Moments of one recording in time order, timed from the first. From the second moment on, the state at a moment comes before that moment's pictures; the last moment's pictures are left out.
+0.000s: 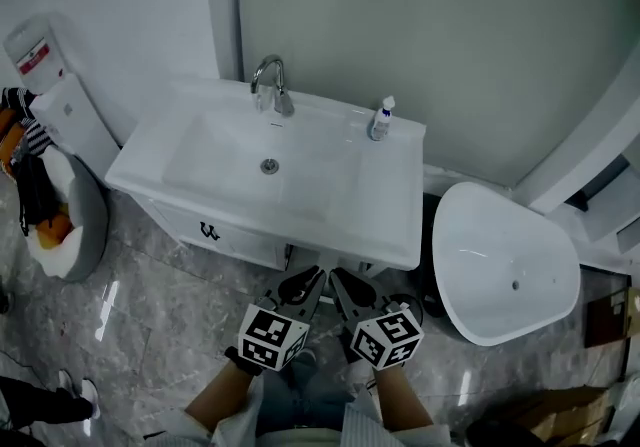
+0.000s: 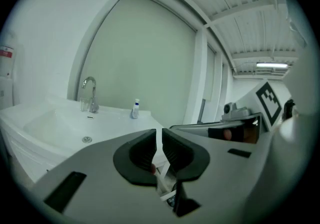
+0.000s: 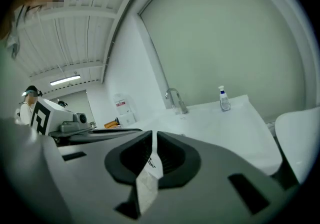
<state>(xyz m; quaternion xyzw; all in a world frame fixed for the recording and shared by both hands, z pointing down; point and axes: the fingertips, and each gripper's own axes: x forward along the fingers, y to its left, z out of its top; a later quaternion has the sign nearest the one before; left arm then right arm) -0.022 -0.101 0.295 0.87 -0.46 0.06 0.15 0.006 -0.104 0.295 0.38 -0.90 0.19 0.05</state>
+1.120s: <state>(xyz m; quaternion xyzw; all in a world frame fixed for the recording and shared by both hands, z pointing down) -0.041 -0.075 0.170 0.89 -0.44 -0.01 0.12 -0.003 -0.081 0.176 0.33 -0.93 0.17 -0.02</state>
